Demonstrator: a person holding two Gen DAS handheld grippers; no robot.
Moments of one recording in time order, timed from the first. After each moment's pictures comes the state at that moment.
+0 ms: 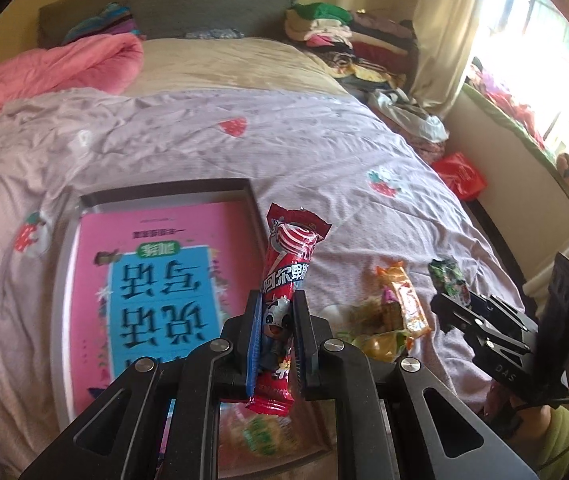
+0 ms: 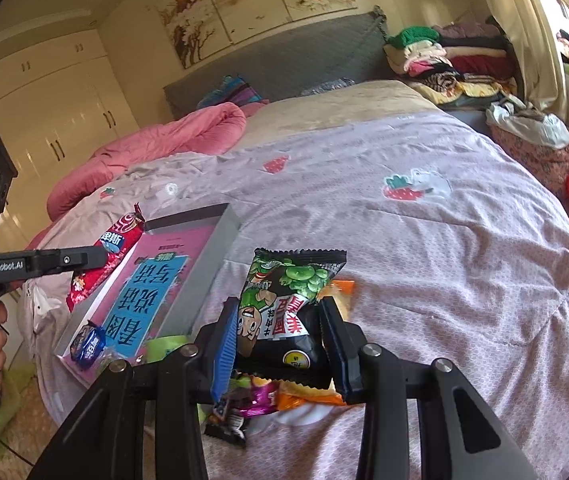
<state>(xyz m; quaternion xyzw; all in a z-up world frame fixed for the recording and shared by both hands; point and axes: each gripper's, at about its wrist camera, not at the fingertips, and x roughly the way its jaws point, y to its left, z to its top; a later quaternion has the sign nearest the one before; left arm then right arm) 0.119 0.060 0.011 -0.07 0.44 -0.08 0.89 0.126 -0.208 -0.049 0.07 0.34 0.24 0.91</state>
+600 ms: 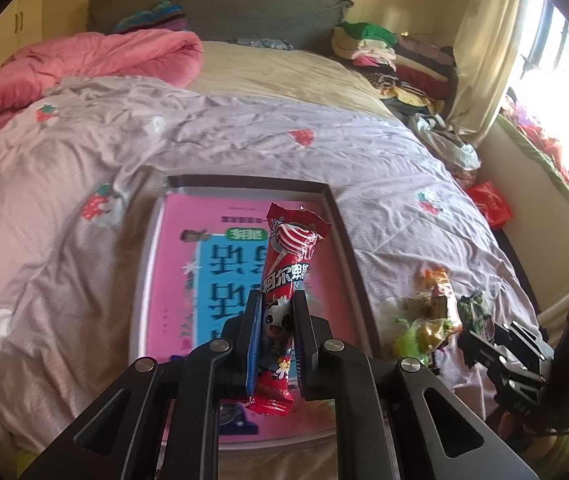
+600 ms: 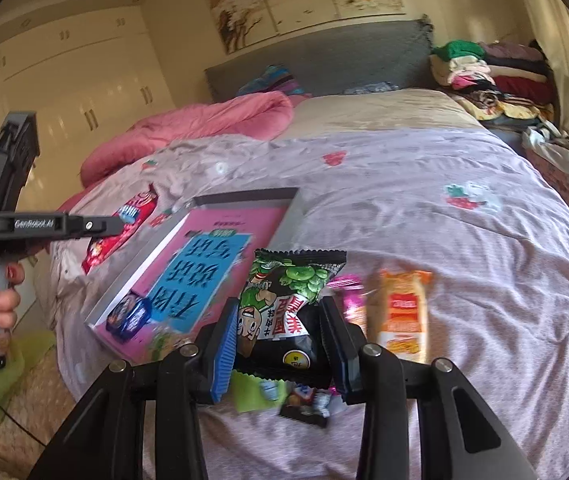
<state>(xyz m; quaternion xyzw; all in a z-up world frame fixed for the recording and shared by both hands) 0.076 0.130 0.020 -0.10 0.43 -0.01 0.90 0.087 -0.155 -0.038 0.03 0.33 0.30 0.89</state>
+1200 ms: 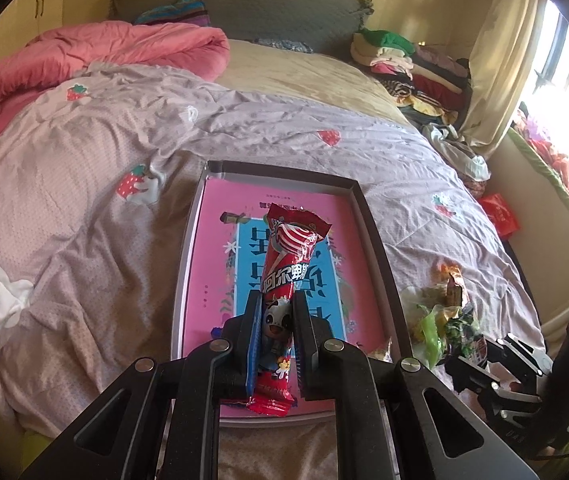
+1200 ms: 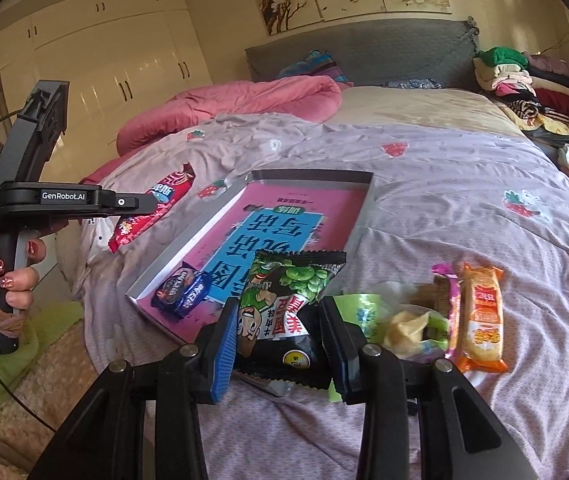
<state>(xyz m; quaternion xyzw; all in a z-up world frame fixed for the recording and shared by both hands) 0.049 0.161 0.015 -0.12 0.43 0.01 0.90 0.057 -0.098 -0.037 -0.01 0.34 0.36 0.87</state>
